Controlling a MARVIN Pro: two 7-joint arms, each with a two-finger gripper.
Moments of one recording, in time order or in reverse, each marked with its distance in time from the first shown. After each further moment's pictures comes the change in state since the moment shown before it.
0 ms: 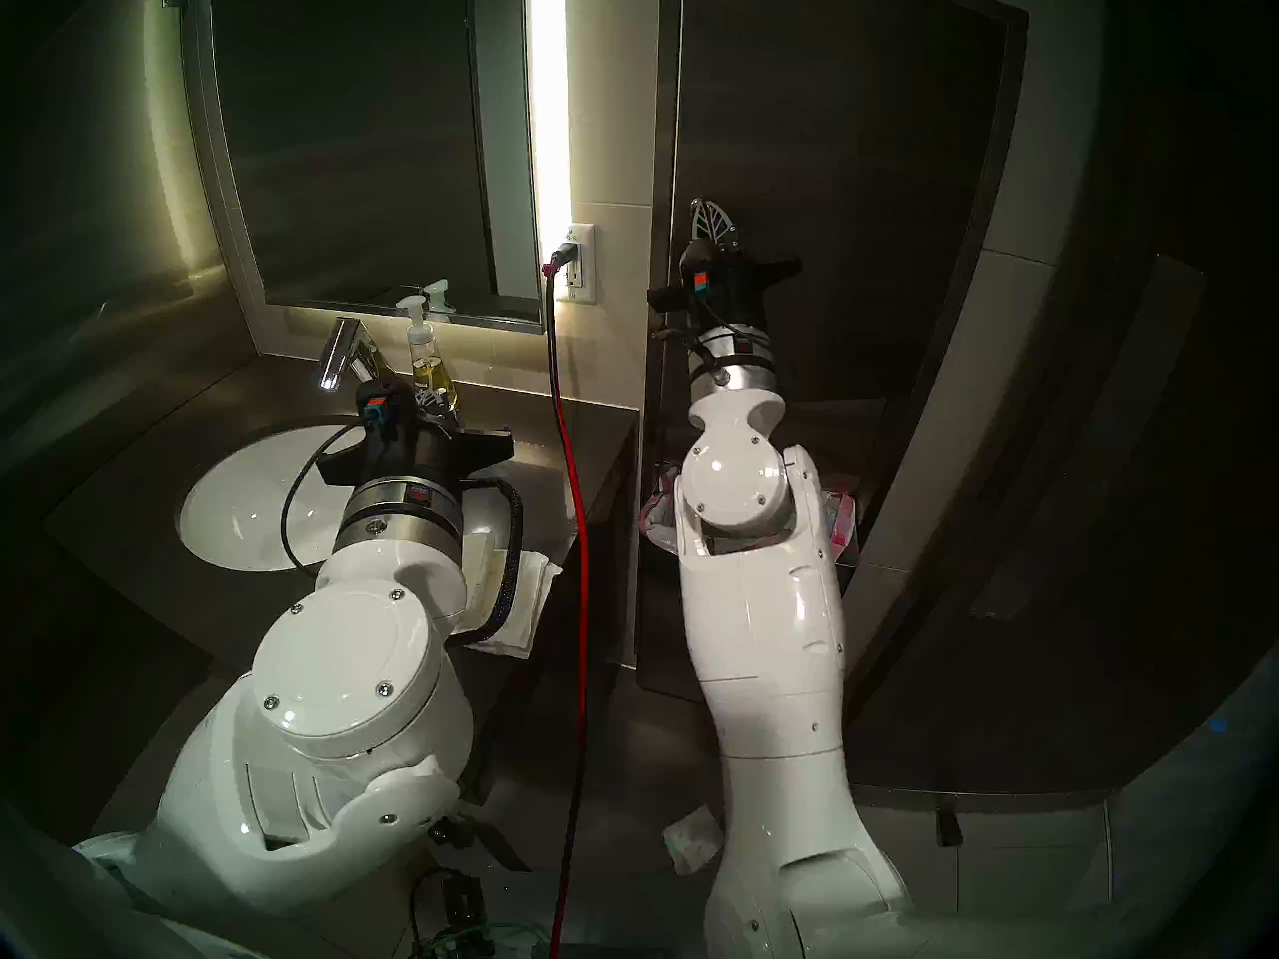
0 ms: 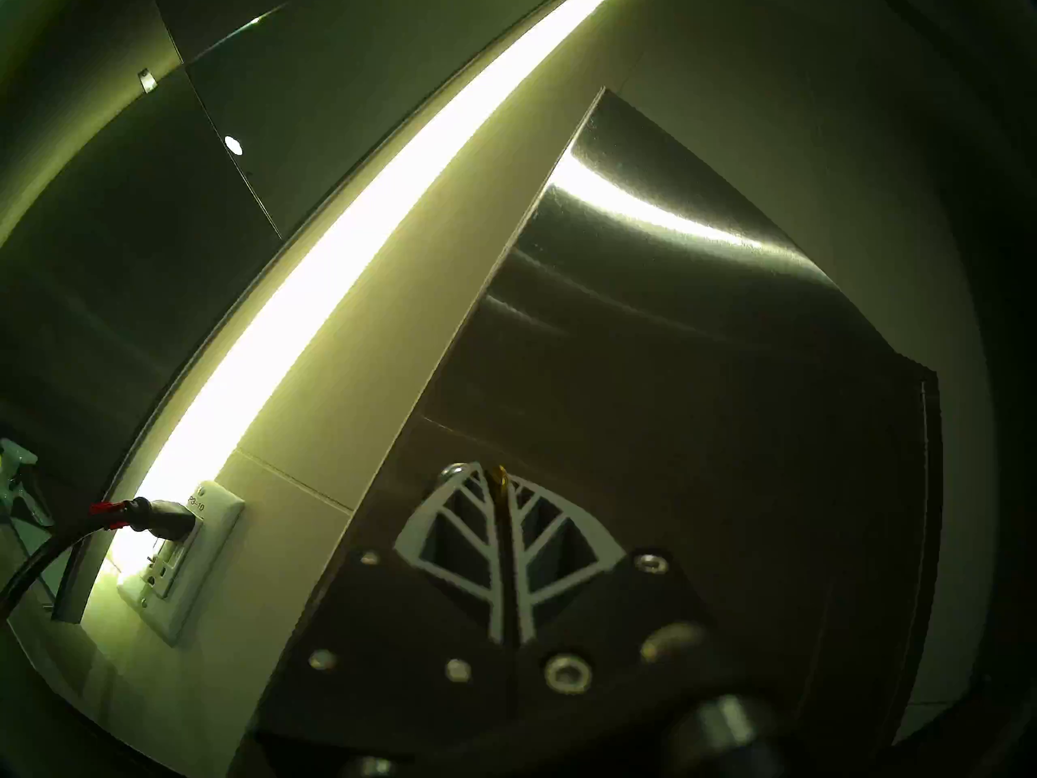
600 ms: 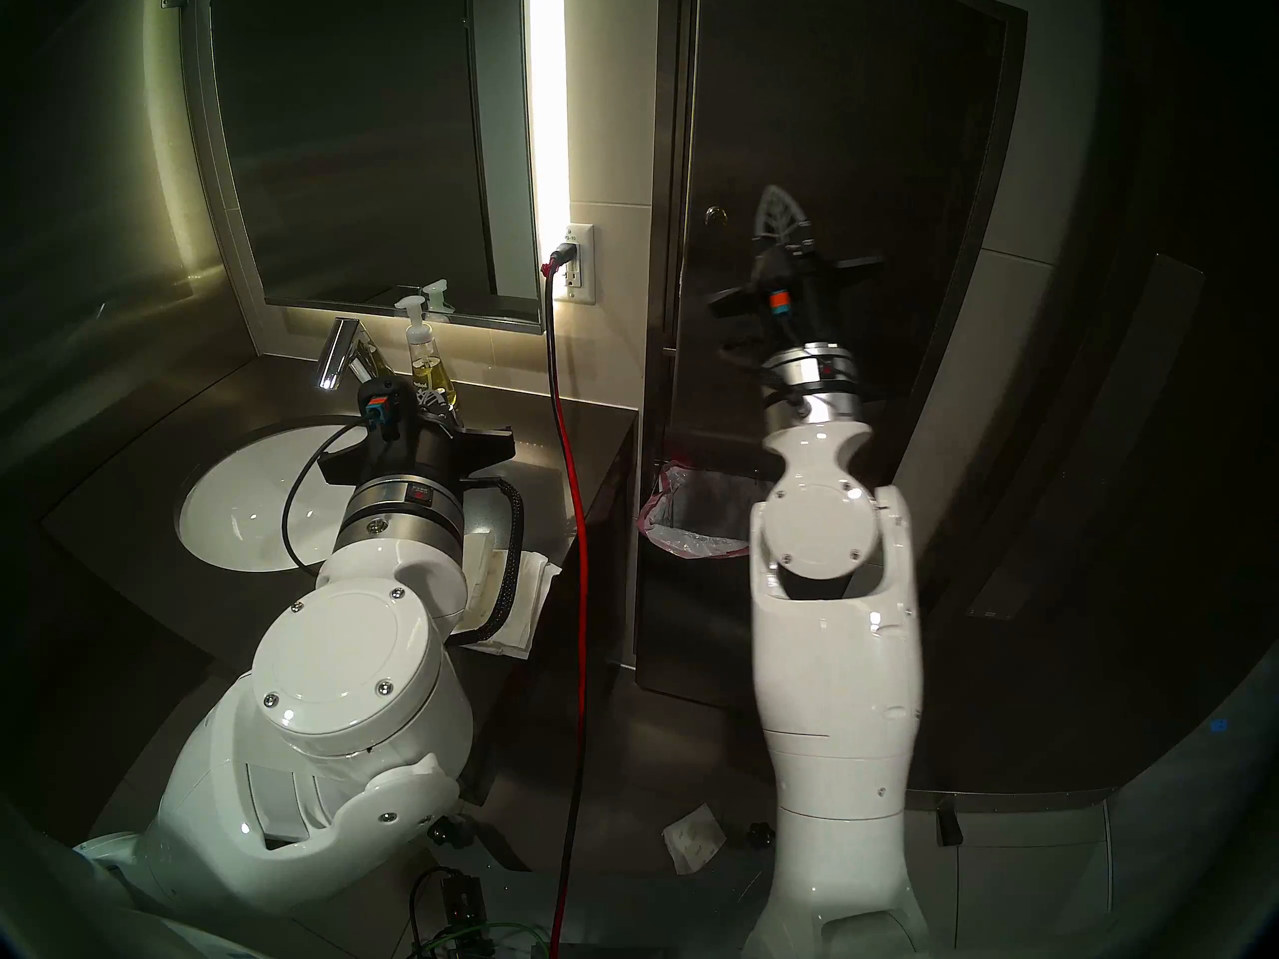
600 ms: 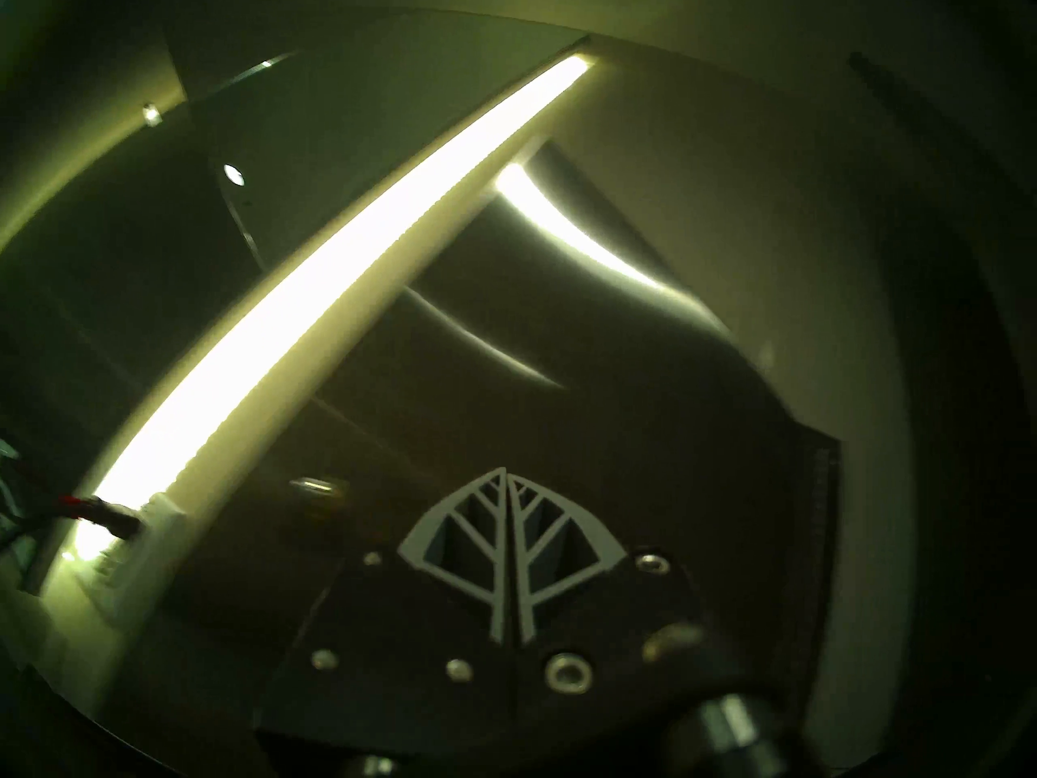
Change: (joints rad) left arm 0.001 -0.004 -0.003 0.000 0.000 0.007 -0.007; right arm -0.114 0.058 0.156 -0.195 0.047 -0.102 0.044
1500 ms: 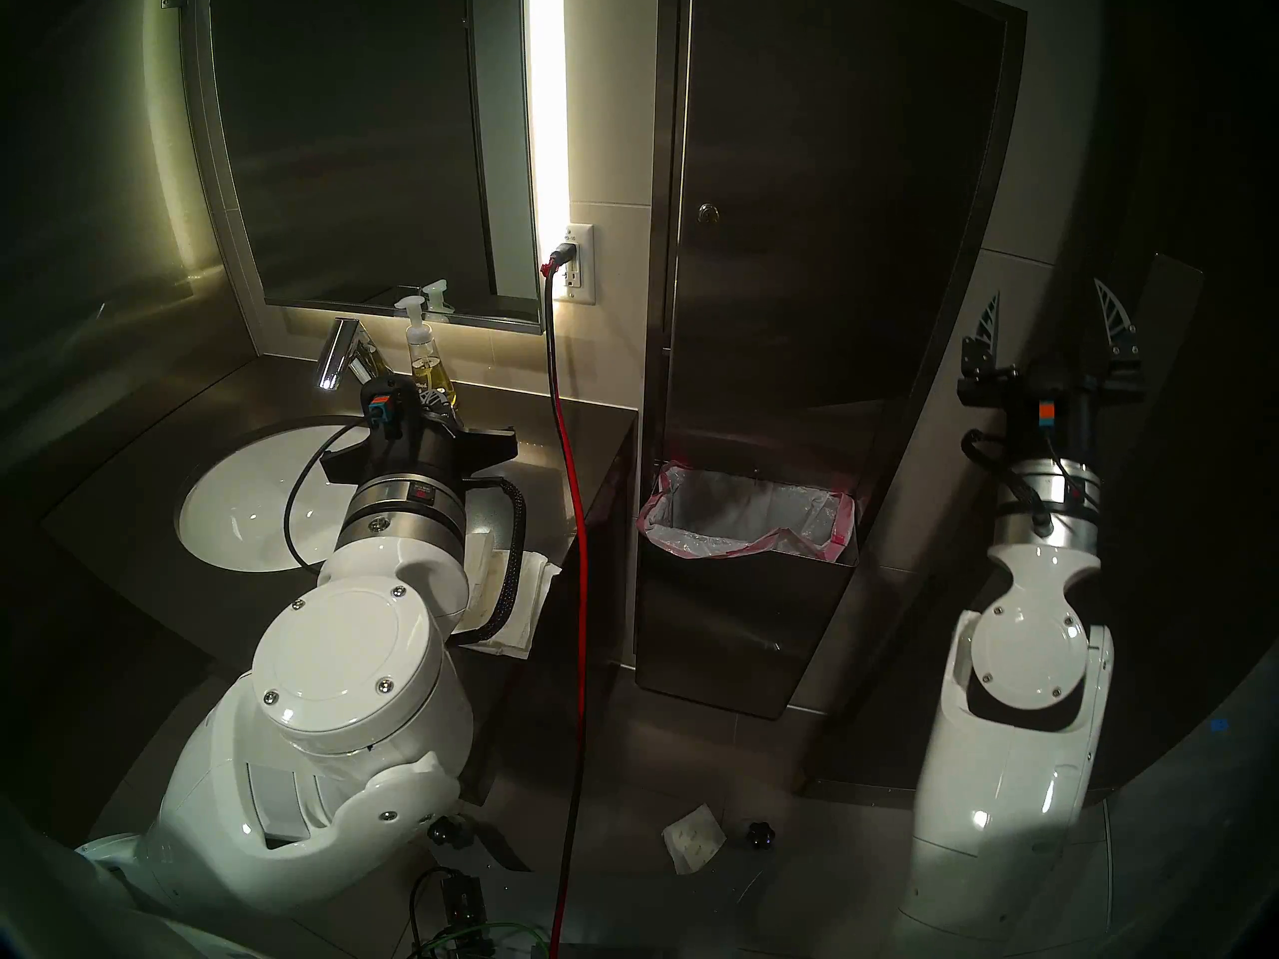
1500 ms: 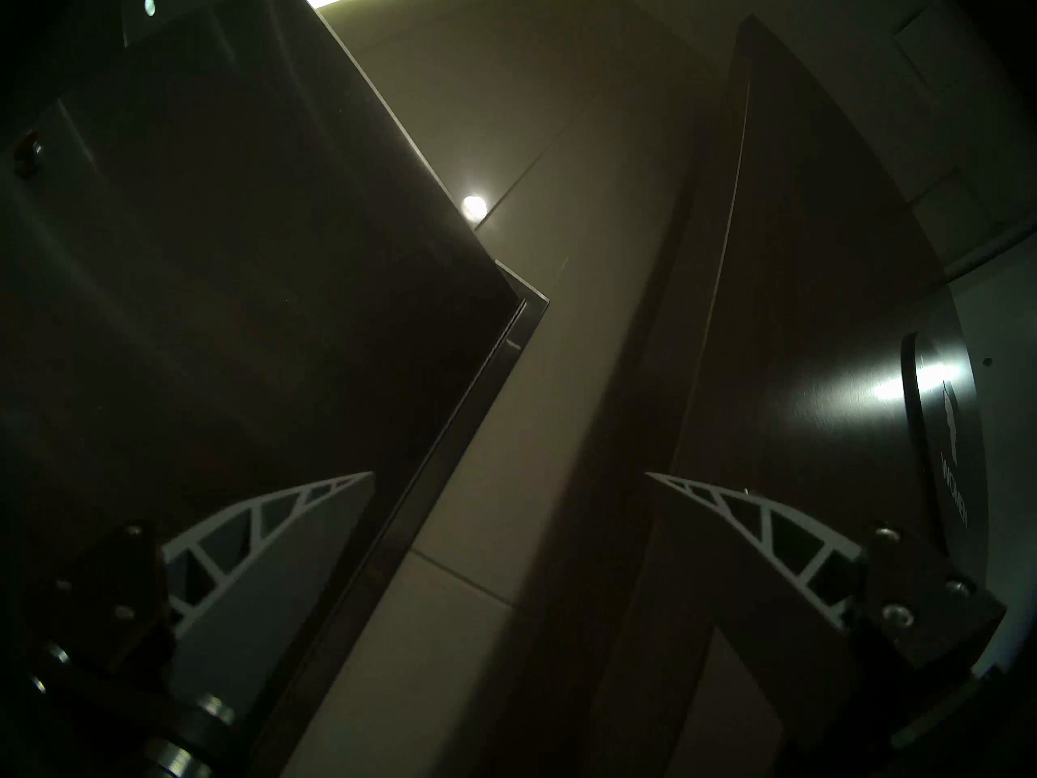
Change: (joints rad) left arm 0.001 -0.007 -0.003 0.000 0.001 0.010 -0.009; right arm -0.305 0.028 0.414 -0.170 0.126 -0.050 0.015
